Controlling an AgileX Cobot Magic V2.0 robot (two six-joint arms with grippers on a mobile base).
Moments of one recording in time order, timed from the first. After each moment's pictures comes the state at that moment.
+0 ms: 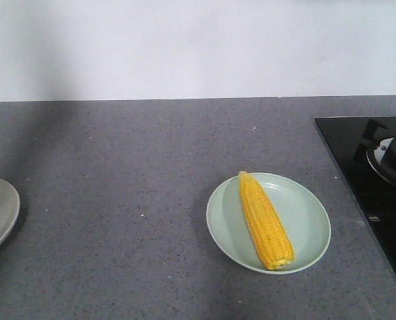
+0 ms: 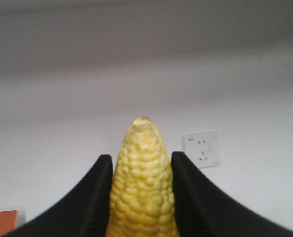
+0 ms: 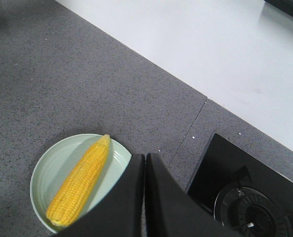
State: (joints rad) left arm 0.29 1.65 -2.95 -0.37 1.29 0.12; right arm 0.25 1.07 -1.67 0.13 1.26 -0.37
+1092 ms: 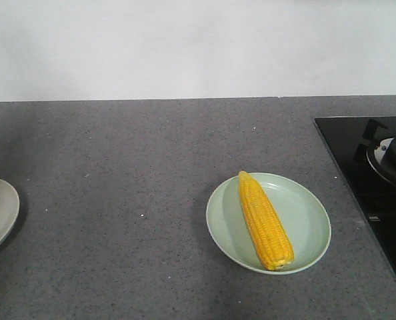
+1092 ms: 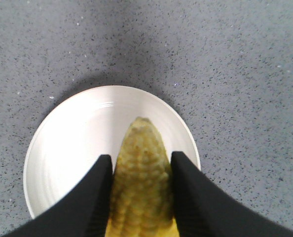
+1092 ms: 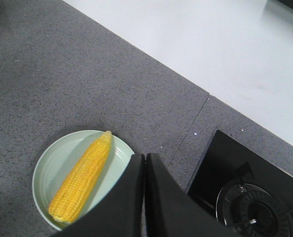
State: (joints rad) left arm 0.29 1.48 -1.54 -0.18 1.26 0.17; right arm 0.25 1.07 -1.67 0.13 1.28 -0.37
